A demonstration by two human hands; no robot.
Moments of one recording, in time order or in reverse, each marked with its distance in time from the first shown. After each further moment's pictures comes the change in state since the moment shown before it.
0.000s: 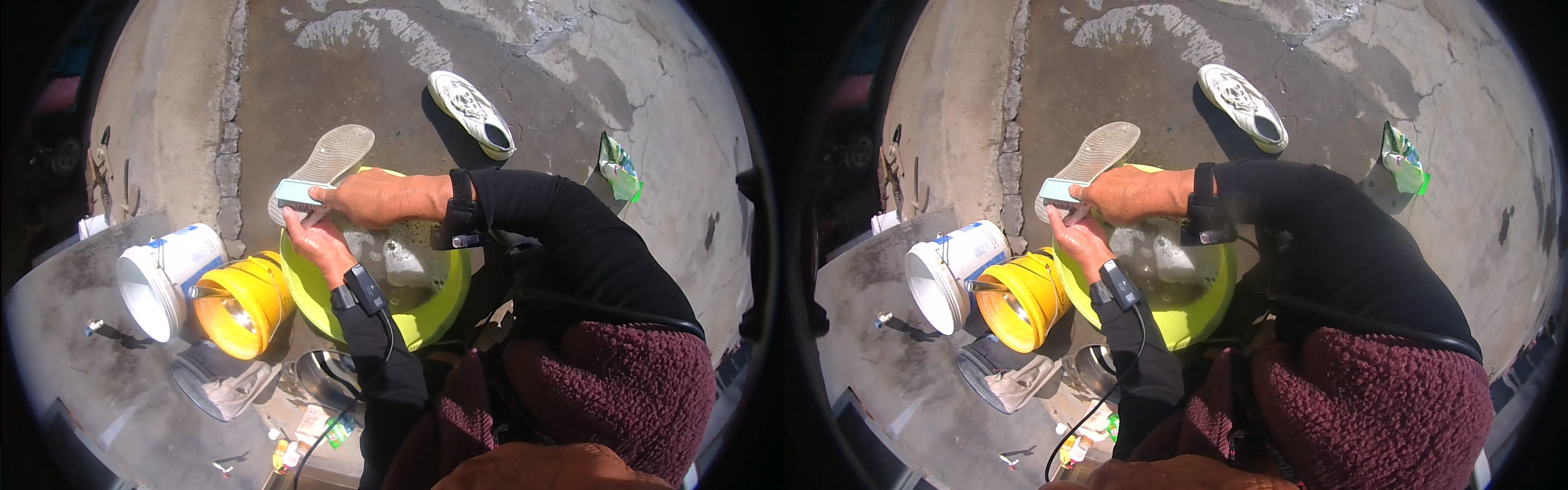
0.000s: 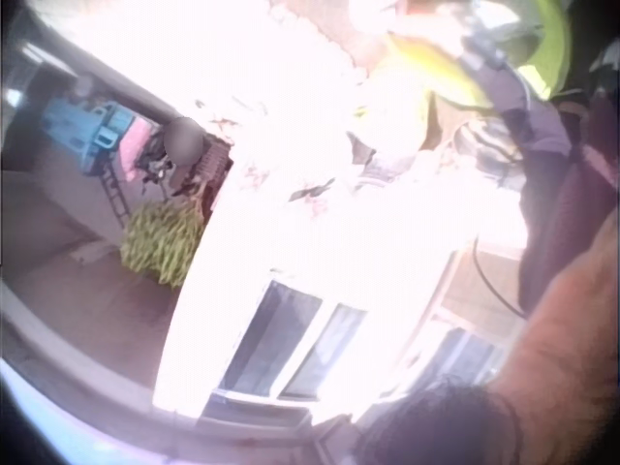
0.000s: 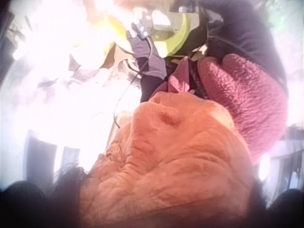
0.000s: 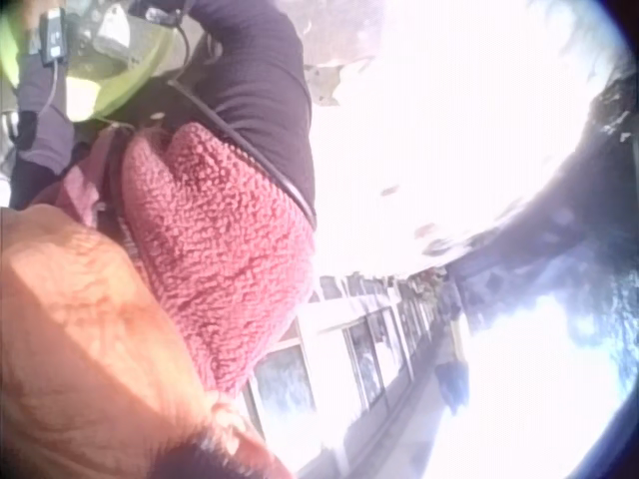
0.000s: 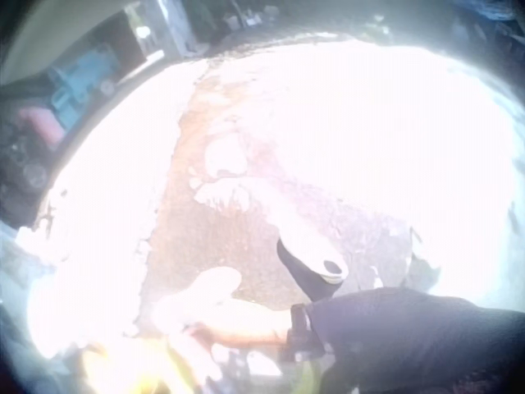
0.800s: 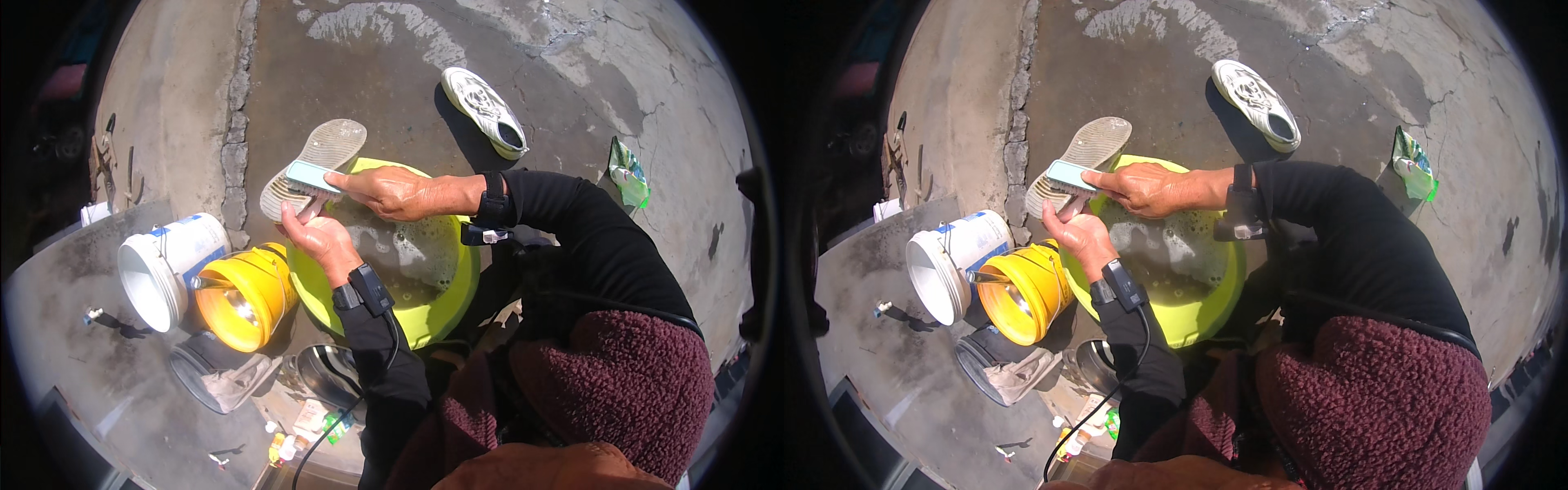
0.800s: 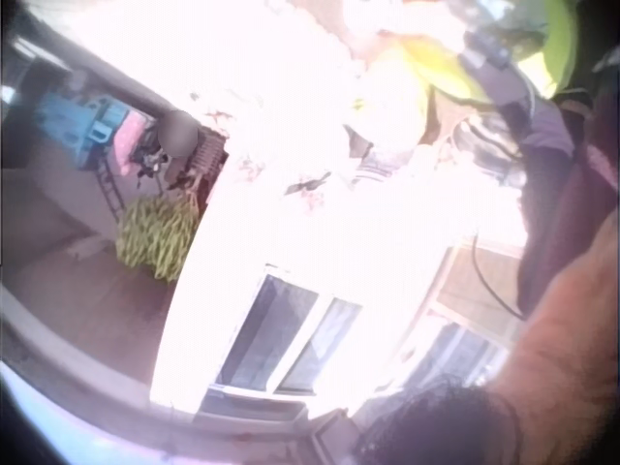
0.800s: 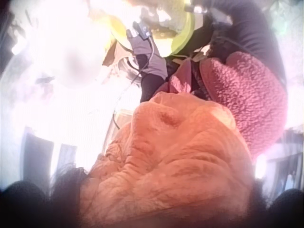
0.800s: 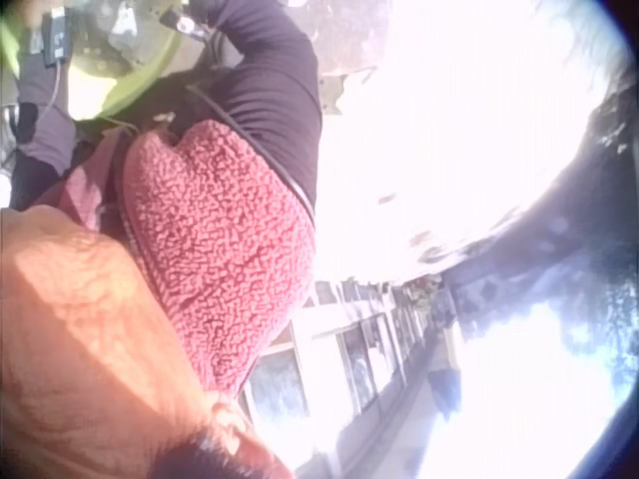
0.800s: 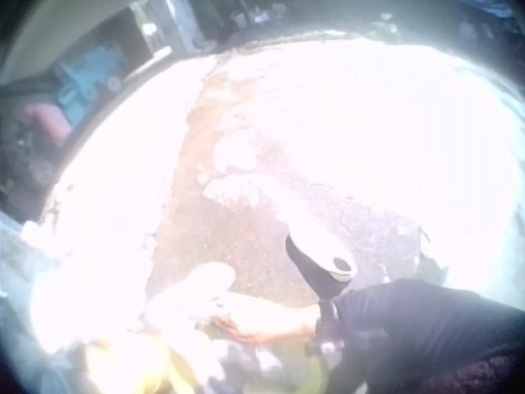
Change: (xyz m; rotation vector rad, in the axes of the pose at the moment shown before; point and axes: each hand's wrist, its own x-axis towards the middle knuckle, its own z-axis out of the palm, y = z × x) left_hand 0.006 0.010 0.003 0.019 -0.016 0.217; right_hand -0.006 0.028 0.021 0.180 0.197 -0.197
